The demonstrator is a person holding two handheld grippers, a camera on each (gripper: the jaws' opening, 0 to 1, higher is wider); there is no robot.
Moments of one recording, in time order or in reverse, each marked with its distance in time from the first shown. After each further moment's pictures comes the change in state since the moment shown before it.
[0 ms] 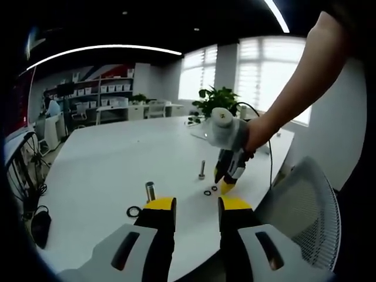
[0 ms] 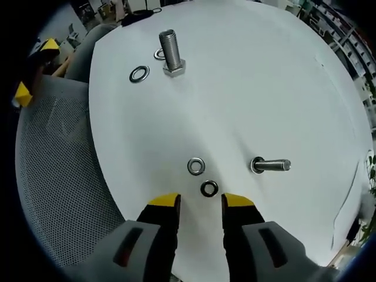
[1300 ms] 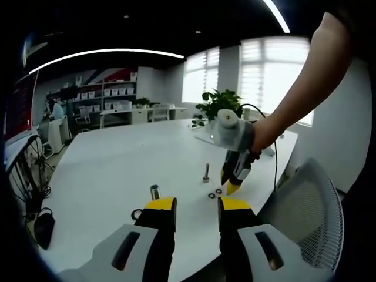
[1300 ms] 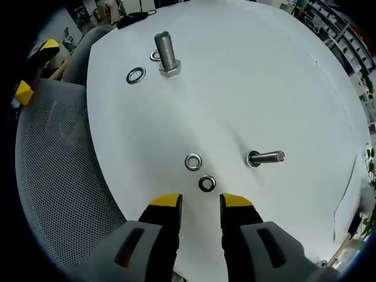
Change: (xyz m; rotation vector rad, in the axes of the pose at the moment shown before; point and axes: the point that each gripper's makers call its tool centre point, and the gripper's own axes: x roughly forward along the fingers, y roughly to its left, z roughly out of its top) left arm -0.001 0.004 0.004 0.010 -0.022 0.030; right arm -0.004 0.000 -0.006 0.036 0.006 -0.017
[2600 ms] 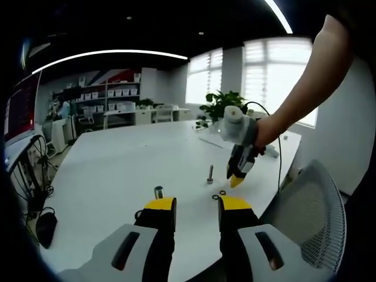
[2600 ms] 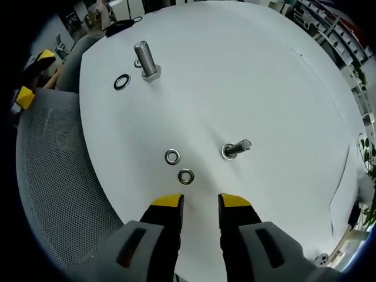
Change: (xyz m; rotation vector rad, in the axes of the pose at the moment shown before) left arm 0.000 0.006 0.002 -0.005 -0.011 0.031; right arm -0.013 -0.022 -0.005 0.045 -0.018 -0.039
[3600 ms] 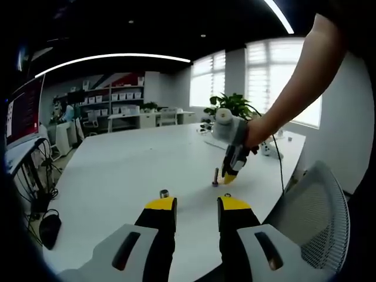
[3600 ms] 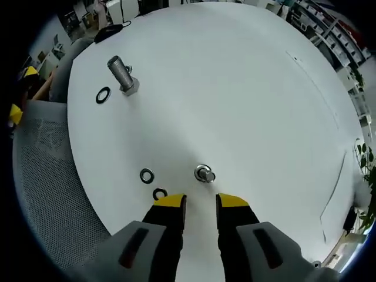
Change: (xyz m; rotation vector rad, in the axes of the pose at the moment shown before) left arm 0.000 0.006 0.005 0.009 -0.023 0.035; right arm 0.007 -0.033 0.018 0.018 -0.007 -0.031
